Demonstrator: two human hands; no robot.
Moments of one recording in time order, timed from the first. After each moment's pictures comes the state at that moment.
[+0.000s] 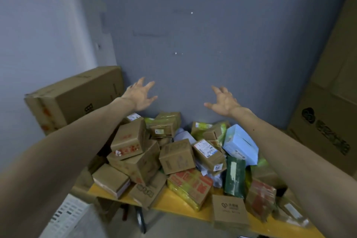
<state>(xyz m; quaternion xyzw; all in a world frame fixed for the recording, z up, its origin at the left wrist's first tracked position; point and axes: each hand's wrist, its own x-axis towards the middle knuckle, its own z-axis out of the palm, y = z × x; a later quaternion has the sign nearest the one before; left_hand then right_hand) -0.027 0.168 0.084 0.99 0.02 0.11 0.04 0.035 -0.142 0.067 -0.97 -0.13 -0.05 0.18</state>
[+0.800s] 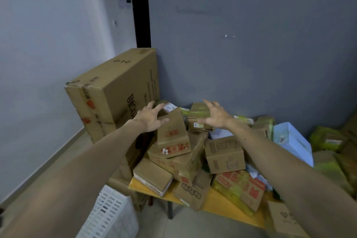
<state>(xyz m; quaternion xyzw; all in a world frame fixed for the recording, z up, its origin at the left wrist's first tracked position) -0.011 0.387 -0.040 0.99 0.04 -0.04 0.14 0.077 0.122 -0.037 -0.96 -0.18 0.11 0.20</state>
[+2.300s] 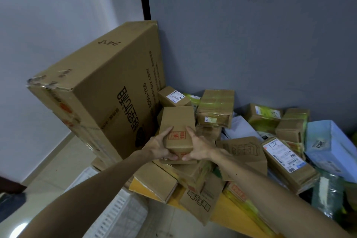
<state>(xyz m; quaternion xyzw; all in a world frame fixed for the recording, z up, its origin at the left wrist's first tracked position) 0.053 0.386 -0.191 0.88 0.14 -0.20 0.40 0.110 0.192 -0.172 -0.90 -0.21 0.32 0.23</state>
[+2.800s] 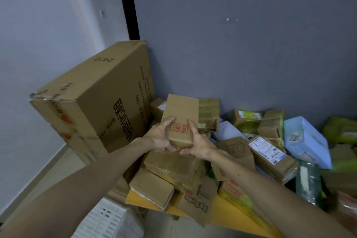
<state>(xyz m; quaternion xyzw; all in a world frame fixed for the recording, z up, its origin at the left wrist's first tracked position) 0.060 0.368 -0.118 0.92 0.05 -0.14 0.36 0.078 0.174 -0.138 -0.91 -0.16 0.20 0.34</state>
